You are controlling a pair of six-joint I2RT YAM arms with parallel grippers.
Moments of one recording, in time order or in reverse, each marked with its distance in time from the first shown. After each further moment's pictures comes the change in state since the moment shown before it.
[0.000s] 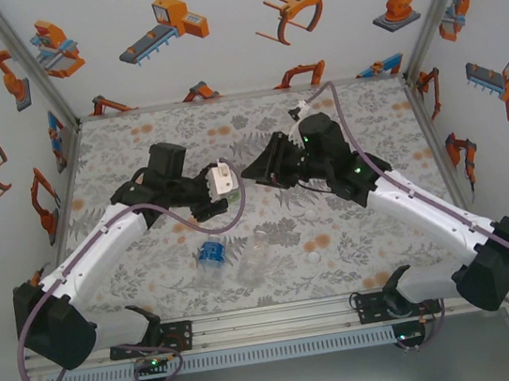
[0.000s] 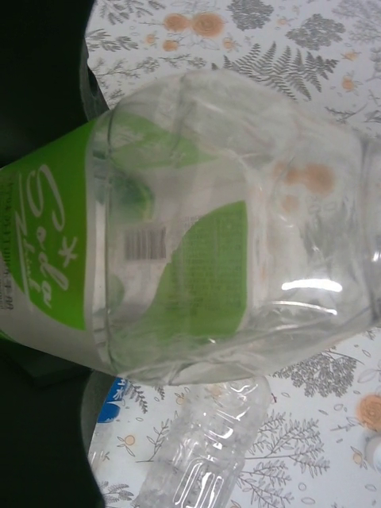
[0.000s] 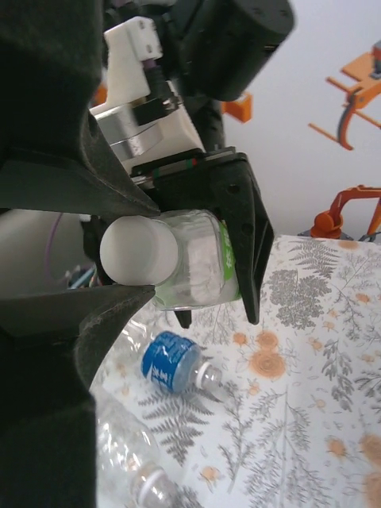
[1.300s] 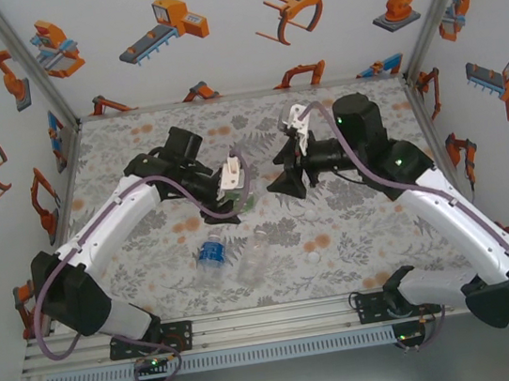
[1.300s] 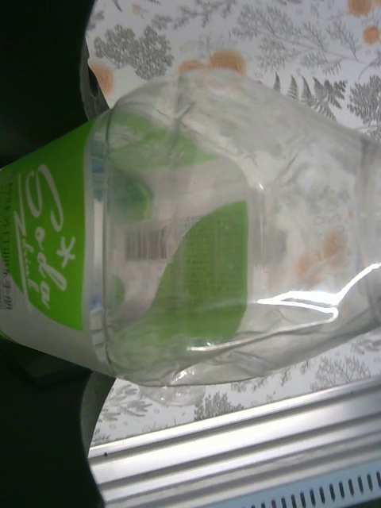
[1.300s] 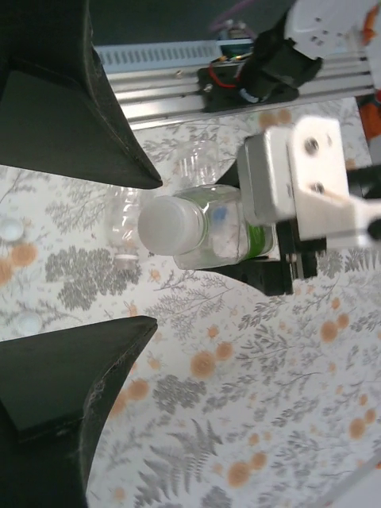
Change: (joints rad) left arm -0.027 0.196 0.253 -0.369 0.326 0.201; right arm -0.094 -0.126 0.175 -0.277 -0.392 -1.365
